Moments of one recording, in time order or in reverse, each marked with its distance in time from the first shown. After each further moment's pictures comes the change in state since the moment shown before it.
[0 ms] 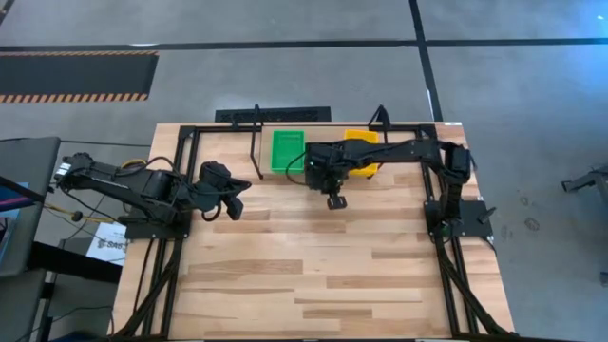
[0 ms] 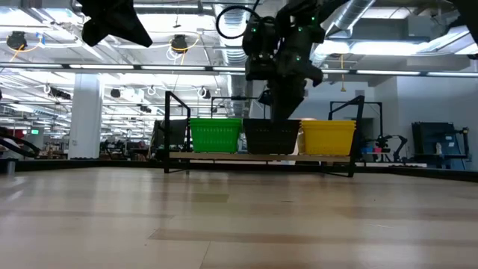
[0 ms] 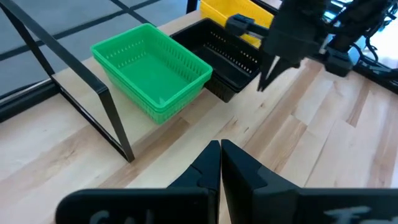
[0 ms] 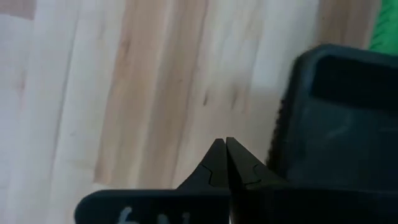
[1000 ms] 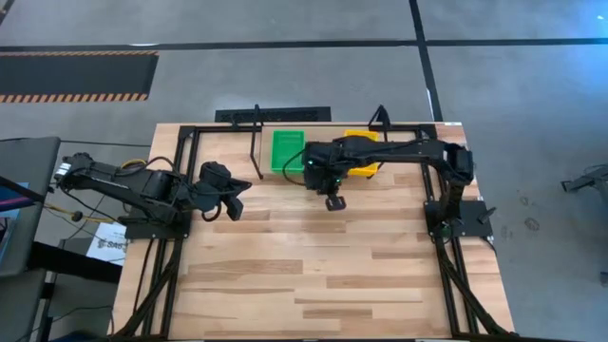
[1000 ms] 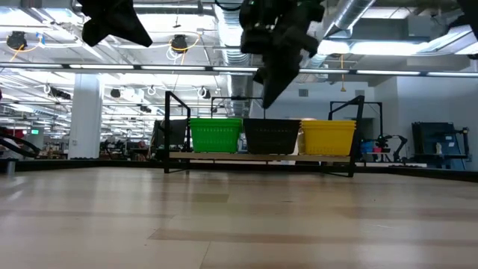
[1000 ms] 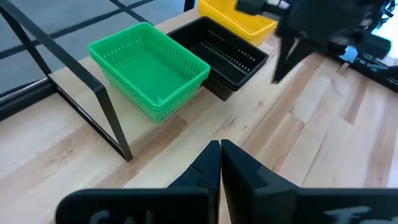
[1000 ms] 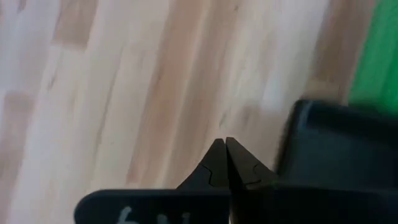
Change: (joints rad) left arm 0.000 0.000 0.000 0.000 0.011 0.004; right arm 0.044 -0.021 0.132 -0.130 -0.017 0.018
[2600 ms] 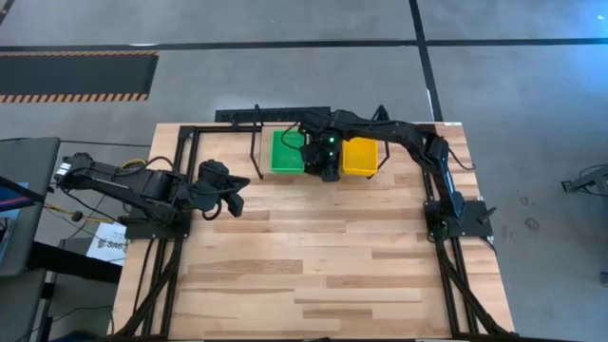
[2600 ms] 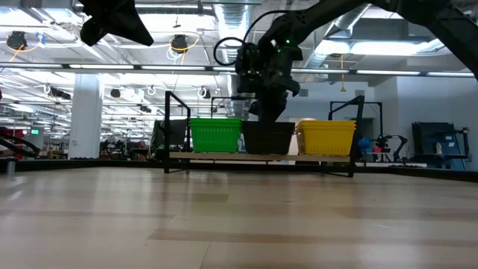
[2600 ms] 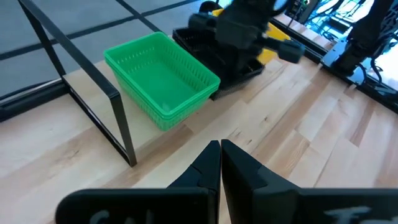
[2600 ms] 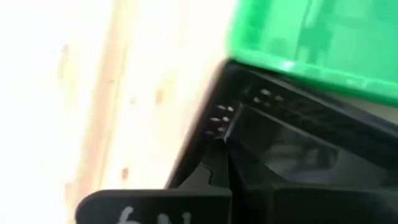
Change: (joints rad) left arm 0.000 0.000 0.000 0.008 -0.061 -0.061; right arm -0.249 0.235 0.181 -0.052 -0.097 -0.237
